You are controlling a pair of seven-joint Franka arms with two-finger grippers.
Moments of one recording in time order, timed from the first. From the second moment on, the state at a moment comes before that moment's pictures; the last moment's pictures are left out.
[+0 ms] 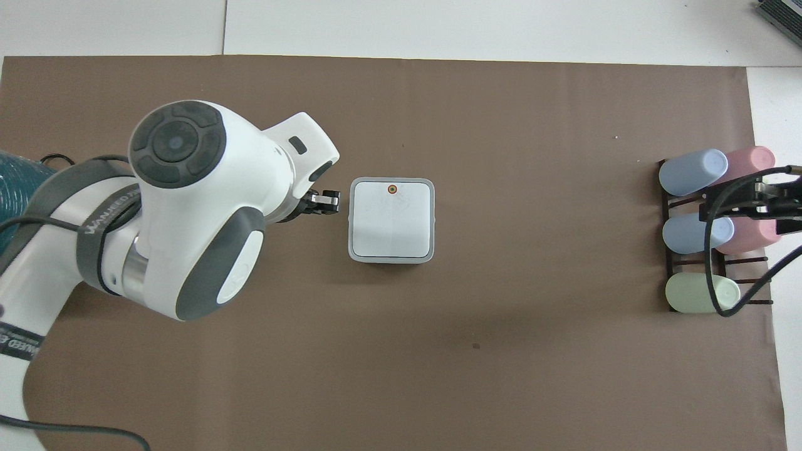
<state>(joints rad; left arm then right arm) -0.51 0.12 0.04 -1.72 -0.05 1.93 -0.30 0.01 -0.04 -0.01 -1.55 0.00 1.48 0.19</state>
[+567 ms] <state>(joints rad) -0.32 -0.01 0.05 -1.72 -0.05 1.74 -0.07 0.01 -0.04 -0.01 -1.55 0.00 1.48 0.19</state>
